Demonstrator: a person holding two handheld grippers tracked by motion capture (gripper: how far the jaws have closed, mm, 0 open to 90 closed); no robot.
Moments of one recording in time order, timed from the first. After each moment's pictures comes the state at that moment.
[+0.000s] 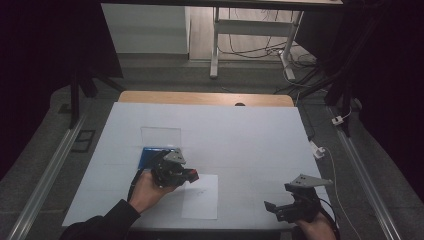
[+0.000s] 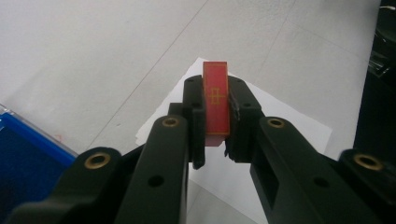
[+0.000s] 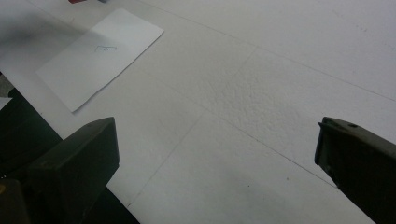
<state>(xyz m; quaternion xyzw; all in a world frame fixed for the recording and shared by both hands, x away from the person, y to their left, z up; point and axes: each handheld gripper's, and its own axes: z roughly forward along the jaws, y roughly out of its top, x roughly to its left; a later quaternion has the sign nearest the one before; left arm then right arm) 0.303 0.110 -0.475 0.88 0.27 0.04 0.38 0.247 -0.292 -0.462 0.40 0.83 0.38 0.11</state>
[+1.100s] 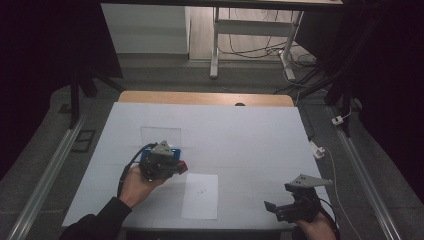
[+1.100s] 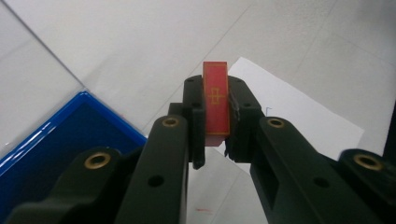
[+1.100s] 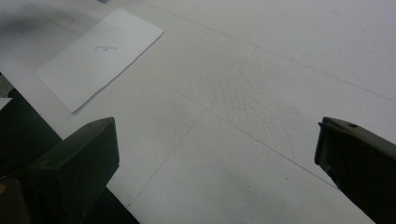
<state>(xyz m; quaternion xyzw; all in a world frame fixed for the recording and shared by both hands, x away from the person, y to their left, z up) 0.310 0.141 -0.466 0.87 0.31 0.08 0.38 0.247 -0.292 -0.462 0.40 0.83 0.38 0.11</state>
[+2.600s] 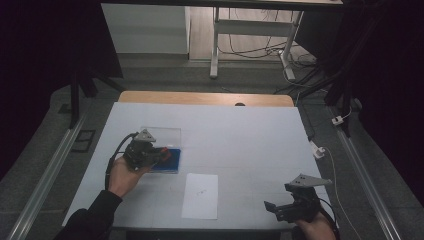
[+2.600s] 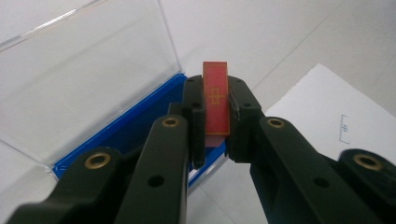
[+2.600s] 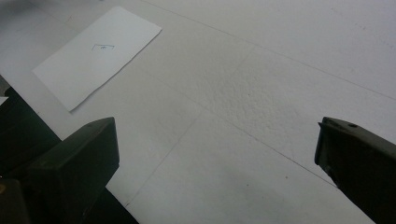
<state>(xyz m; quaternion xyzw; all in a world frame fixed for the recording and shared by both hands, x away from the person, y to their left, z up) 0.334 0.187 -0.466 0.84 0.39 0.12 0.37 0.247 -0.291 -0.462 0.40 0.83 0.37 0.11</state>
